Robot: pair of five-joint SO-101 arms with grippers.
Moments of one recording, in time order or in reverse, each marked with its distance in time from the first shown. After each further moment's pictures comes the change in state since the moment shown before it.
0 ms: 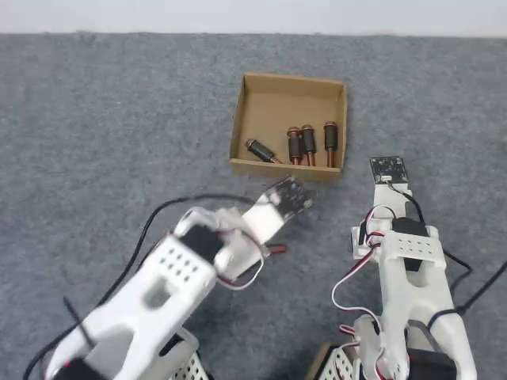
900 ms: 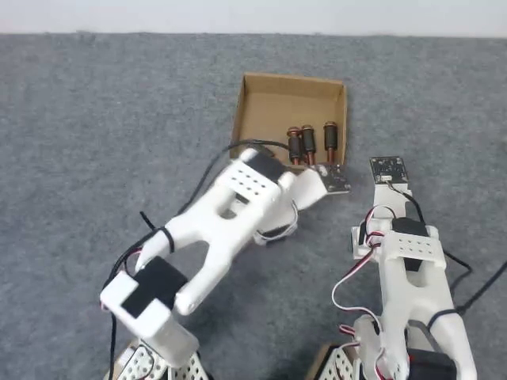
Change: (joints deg) left arm 0.9 48.3 -46.9 23.8 -11.3; right arm 0.0 0.0 0.0 0.0 0.0
